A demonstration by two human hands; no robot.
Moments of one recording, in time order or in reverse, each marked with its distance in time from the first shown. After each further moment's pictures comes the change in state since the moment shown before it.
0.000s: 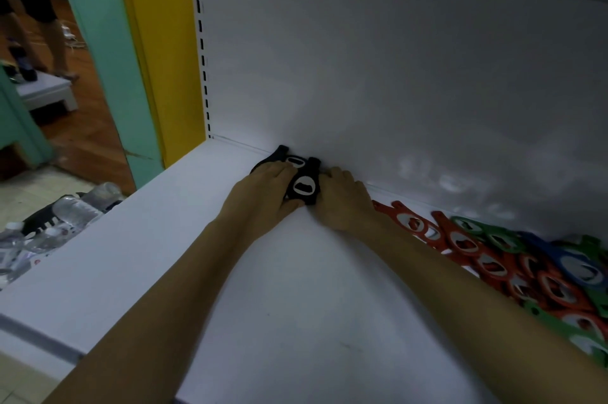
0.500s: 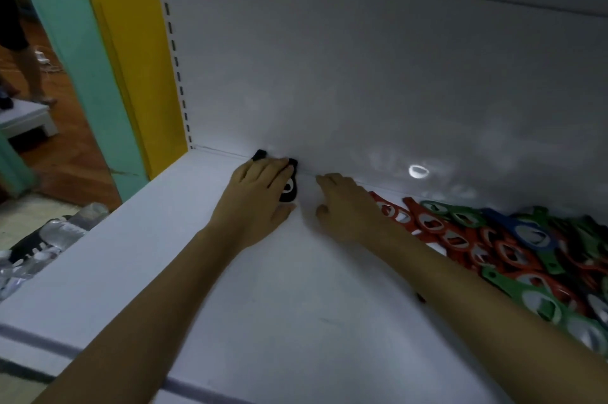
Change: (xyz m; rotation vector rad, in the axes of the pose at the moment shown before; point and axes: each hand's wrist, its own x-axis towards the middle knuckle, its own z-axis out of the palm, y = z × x) left_hand -0.013 0.030 -0.017 0.241 0.034 0.224; right_hand -0.060 0.023 -0.025 0.032 0.031 -0.027
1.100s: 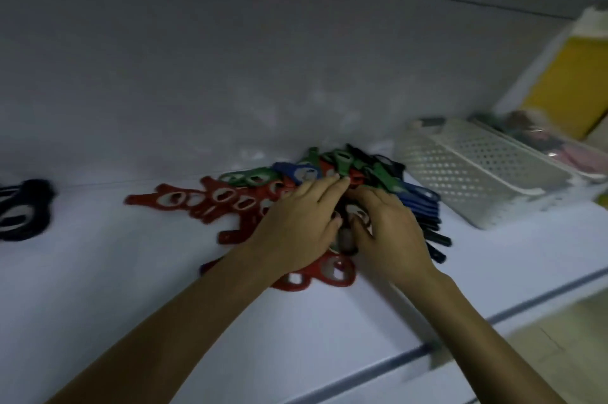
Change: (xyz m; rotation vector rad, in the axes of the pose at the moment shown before) left_hand 0.070 0.316 0.026 -0.512 -0.050 0.552; right_hand -0.263 0.181 -0.042 -0.013 0.466 0.582
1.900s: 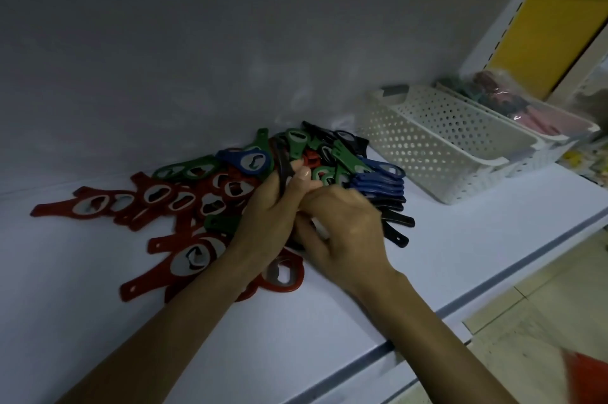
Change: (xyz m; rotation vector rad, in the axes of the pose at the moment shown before) left_hand 0.019 0.029 0.022 -1.099 0.097 -0.480; right_hand -0.004 0.016 0.021 0.270 0.488 -0.413
